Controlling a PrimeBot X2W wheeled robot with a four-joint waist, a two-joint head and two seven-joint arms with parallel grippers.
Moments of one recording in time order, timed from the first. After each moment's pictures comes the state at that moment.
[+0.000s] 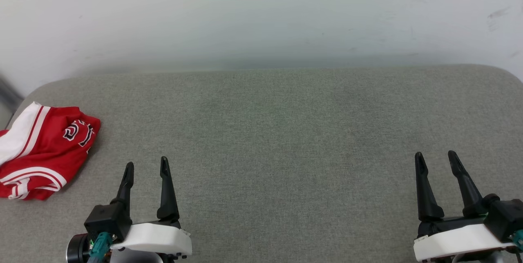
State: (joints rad) left arm 0.02 0.07 -0.09 -0.02 -0.25 0.14 -0.22; right arm 0.04 -0.05 -0.03 -0.02 0.20 0.13 -0.21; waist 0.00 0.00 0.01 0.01
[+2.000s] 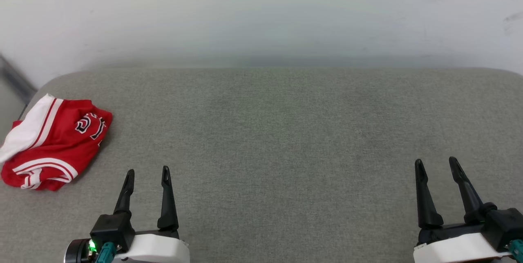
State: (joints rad) left arm 0.05 0.05 -0.05 0.02 -0.14 0.09 -0.26; right arm 0.06 -0.05 -0.04 -0.01 0.13 0.13 -0.26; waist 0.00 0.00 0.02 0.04
